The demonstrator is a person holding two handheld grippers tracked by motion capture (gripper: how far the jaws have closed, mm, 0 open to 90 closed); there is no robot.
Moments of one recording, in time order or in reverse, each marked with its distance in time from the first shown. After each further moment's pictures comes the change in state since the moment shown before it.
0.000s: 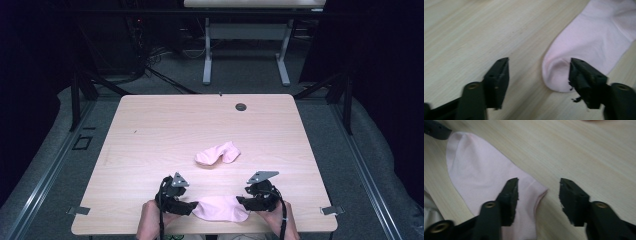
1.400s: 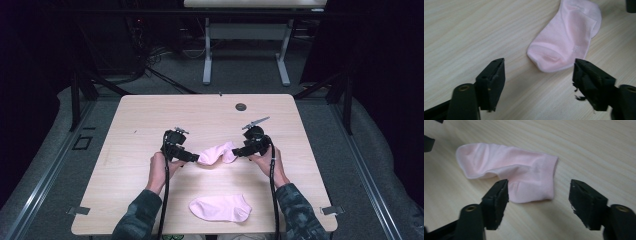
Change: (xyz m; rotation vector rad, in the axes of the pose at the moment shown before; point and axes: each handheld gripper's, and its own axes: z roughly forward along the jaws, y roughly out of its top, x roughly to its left) left arm 0.094 0.105 0.033 0.029 0.028 -0.178; right arm -0.105 0.115 0.046 0.017 -0.010 0.073
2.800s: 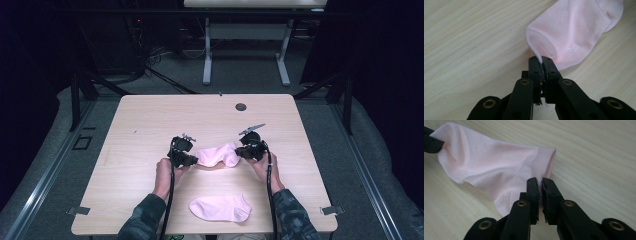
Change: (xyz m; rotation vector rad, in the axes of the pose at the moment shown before) left arm -0.016 -0.014 0.017 0.012 0.008 0.037; right arm 0.011 -0.013 0.014 -0.016 -0.069 0.012
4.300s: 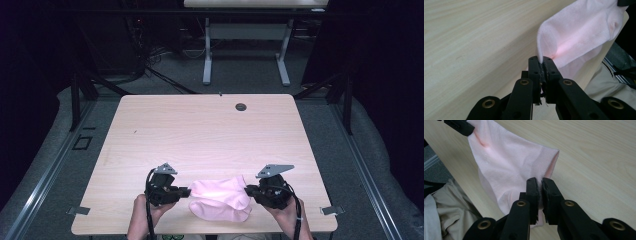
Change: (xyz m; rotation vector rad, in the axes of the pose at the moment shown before) left arm -0.051 -0.092 -0.088 -0.094 -0.221 0.010; right arm 0.091 -0.087 -0.132 -0.057 0.084 -0.072
